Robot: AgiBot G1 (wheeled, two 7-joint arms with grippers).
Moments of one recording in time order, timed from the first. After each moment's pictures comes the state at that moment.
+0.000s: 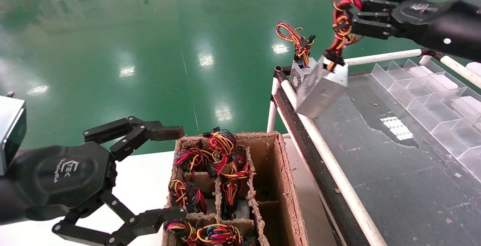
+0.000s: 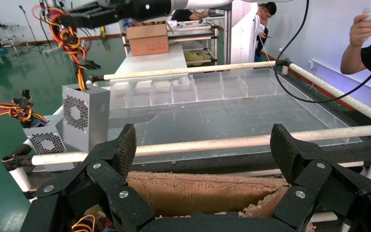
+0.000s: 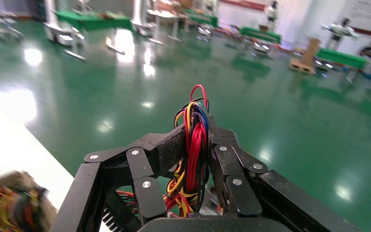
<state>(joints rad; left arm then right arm) -1.09 0.58 0.35 -1.27 0.68 1.47 -0.15 1.90 -0.95 -0.47 -0.01 -1.11 -1.37 -0.25</state>
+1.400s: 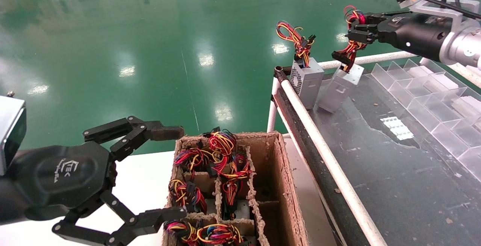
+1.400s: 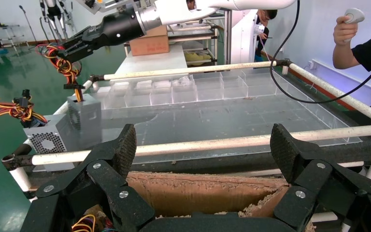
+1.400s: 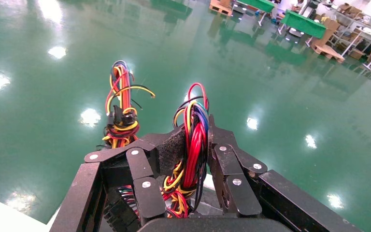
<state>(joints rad) -1.09 0.58 0.35 -1.27 0.68 1.47 -0.15 1.88 -1.09 -0.52 -0.01 -1.18 -0.86 -0.29</state>
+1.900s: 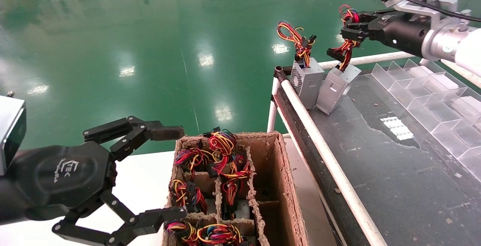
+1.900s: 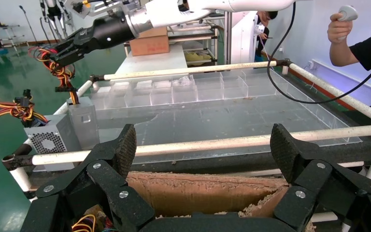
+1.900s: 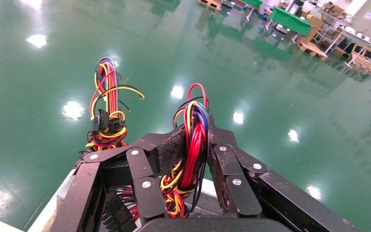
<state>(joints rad) -1.09 0.58 0.35 -1.27 0.68 1.47 -0.15 1.88 -1.15 -0.53 0.00 -1.20 -0.74 -0.29</state>
